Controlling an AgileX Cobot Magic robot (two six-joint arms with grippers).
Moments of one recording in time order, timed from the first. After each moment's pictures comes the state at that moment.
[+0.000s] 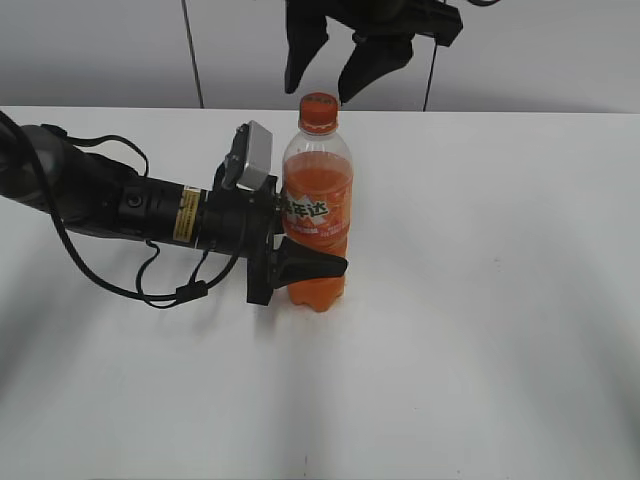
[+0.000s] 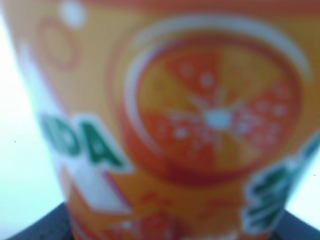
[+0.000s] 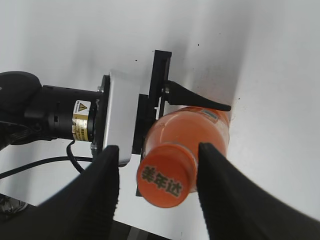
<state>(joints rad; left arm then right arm) -0.32 2.27 -1.21 1.50 -1.10 -0.65 0.64 1.95 -1.93 0.16 1.22 0.43</state>
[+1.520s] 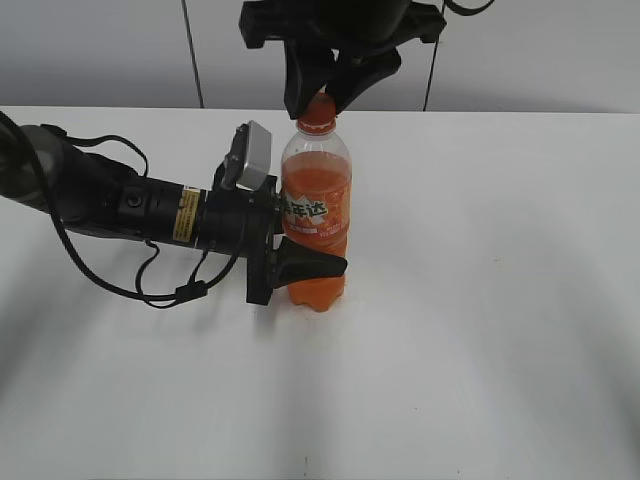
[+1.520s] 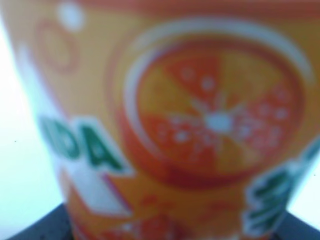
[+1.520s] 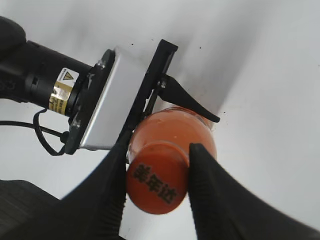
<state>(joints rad) -0.32 2.27 -1.21 1.50 -1.10 -0.65 0.66 1.96 -1.91 0.14 1.22 0.16</state>
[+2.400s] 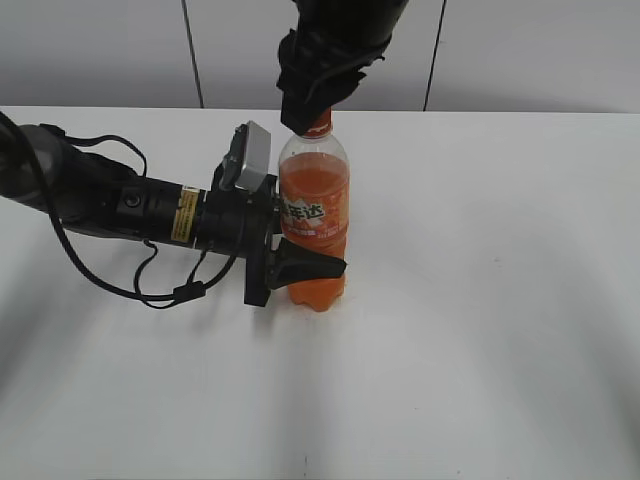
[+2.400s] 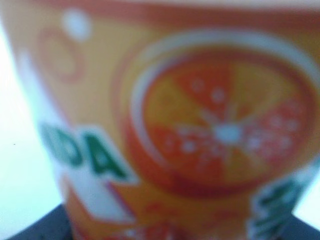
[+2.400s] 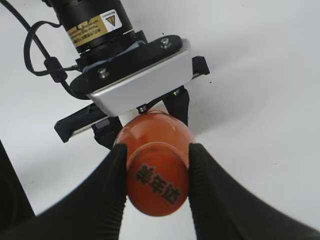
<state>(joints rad) -0.31 2.27 -1.21 1.51 -1.10 -0.64 0.66 1.96 -1.91 0.19 1.22 -0.58</state>
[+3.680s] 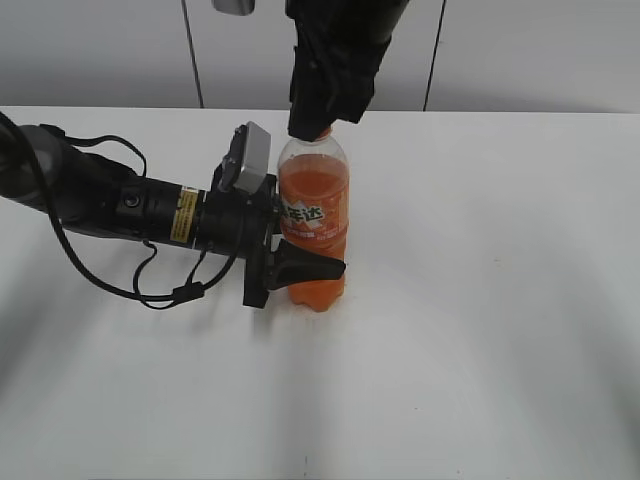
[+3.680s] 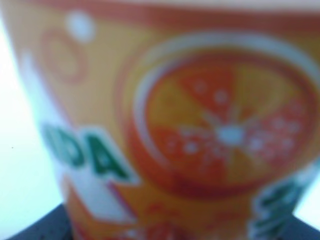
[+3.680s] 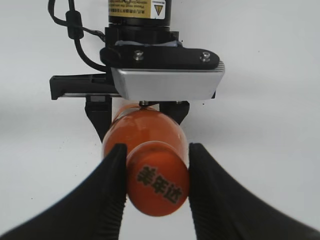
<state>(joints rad) -0.31 2.27 -1.21 1.51 -1.12 -0.63 0.66 1.96 -1.91 0.22 1.23 -1.06</state>
